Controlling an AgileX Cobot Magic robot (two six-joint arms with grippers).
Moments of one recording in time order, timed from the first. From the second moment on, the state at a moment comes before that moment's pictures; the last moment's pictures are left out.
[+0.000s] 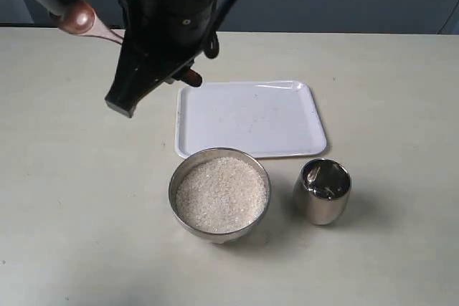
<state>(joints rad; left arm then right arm) -0.32 0.00 0.00 -0.18 0.25 0.28 1.16 1.83 -1.81 -0.28 1.22 -0.12</state>
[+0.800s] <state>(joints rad) -0.32 0.00 0.00 -0.18 0.25 0.28 0.98 1.38 -1.41 -0.42 1.22 0.29</state>
